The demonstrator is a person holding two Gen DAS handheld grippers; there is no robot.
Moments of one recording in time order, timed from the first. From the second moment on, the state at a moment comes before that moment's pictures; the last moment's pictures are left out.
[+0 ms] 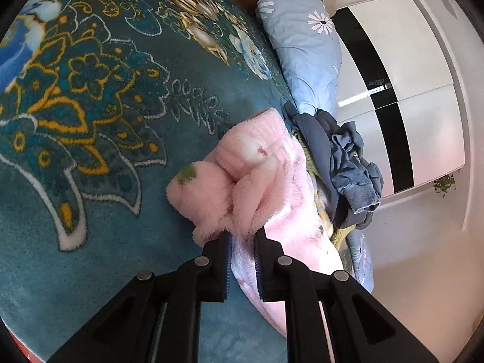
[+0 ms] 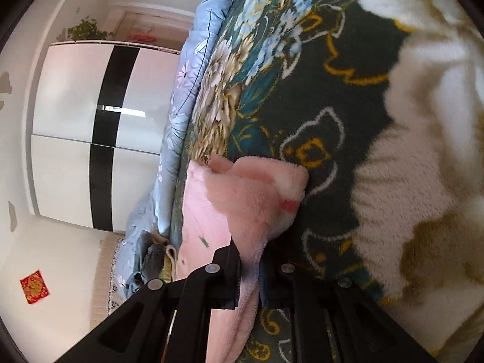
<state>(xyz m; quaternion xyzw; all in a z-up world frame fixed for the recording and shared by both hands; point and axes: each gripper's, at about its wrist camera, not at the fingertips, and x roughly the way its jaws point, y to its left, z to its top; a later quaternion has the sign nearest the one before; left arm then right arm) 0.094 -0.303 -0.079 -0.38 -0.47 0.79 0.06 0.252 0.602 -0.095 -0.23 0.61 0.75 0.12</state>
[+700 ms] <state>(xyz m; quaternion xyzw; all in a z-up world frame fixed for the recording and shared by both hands) 0.099 -0.305 -0.086 -0.38 -0.50 0.78 0.05 0.261 0.615 -0.077 -0.25 0.56 0.77 0.19</state>
